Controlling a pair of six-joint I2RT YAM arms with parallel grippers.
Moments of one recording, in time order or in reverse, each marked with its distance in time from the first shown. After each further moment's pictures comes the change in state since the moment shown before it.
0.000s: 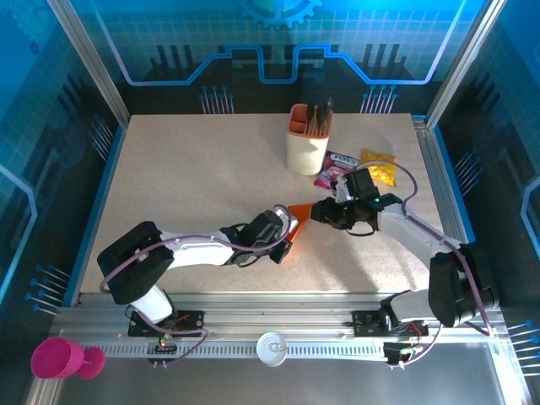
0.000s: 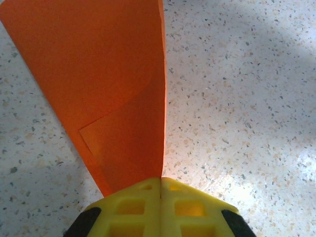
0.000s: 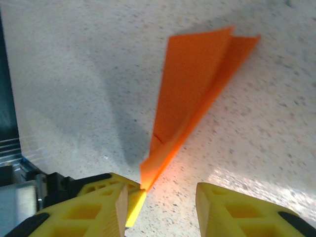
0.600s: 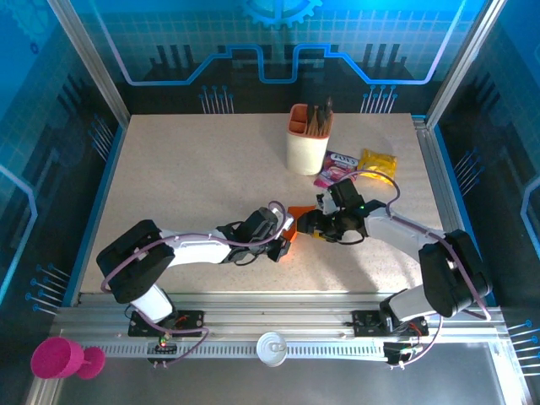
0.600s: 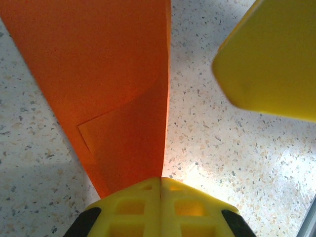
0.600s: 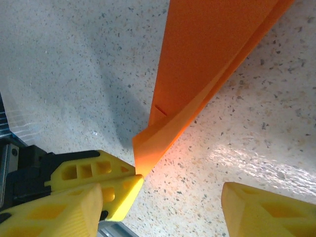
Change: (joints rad) left arm 0.044 0.003 -0.025 0.036 0.103 -0.050; right arm 0.117 0.068 -0.070 0.072 0.000 0.072
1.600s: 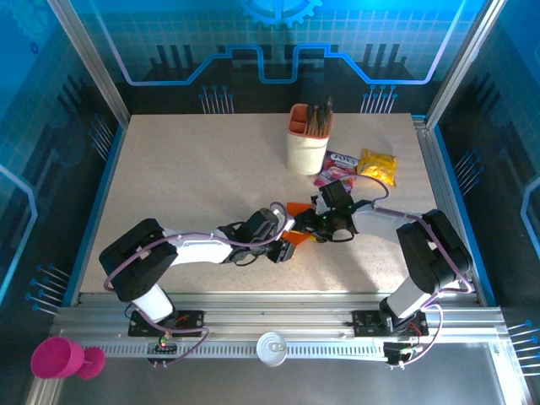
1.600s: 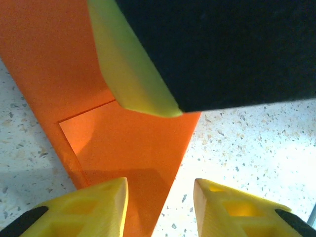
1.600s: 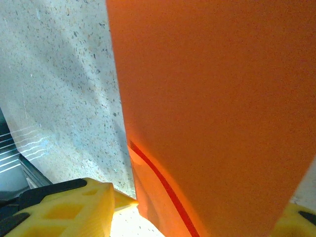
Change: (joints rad) left arm 0.000 0.018 0.003 -0.003 0.005 0.020; right arm 0.019 0.164 0.009 0.156 -0.012 0.128
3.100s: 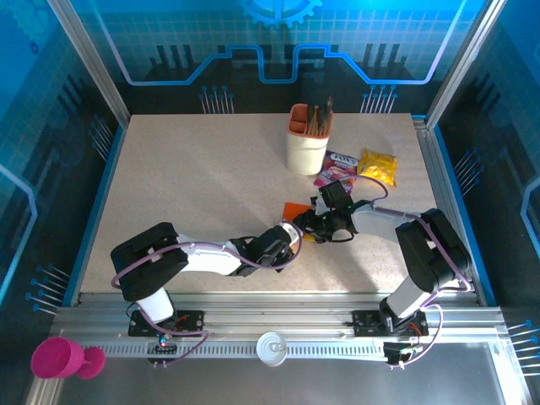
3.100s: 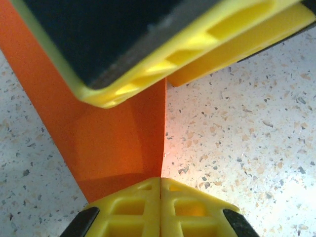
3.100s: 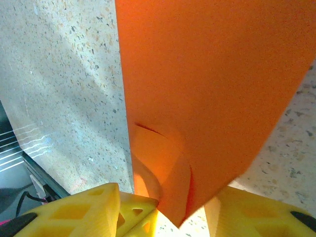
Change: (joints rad) left arm -0.152 0.052 -0.012 0.047 -0.364 0.173; right arm 0.000 0.009 0.000 0.000 -0.019 0.008
